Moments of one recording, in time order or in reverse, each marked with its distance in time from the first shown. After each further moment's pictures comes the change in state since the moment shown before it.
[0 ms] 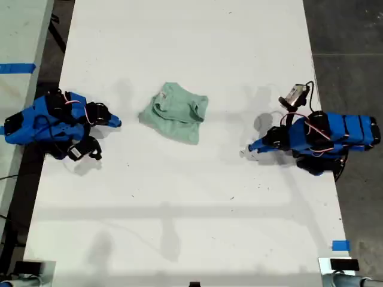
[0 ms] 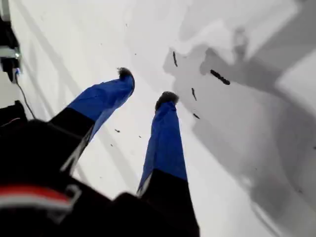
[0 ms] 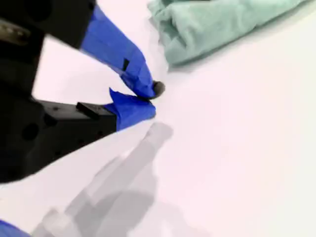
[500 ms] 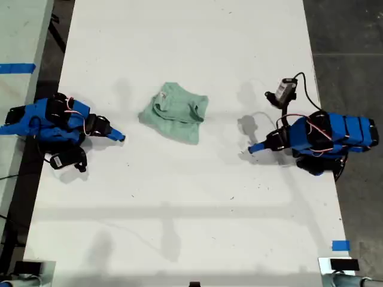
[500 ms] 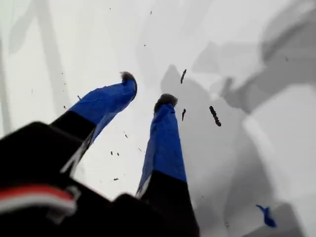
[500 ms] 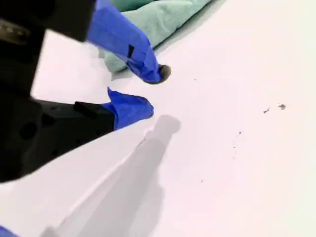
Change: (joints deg) arm 0 18.5 0.4 0.4 0.7 -0.2; arm 1 0.9 1.6 0.4 -0.5 -33.0
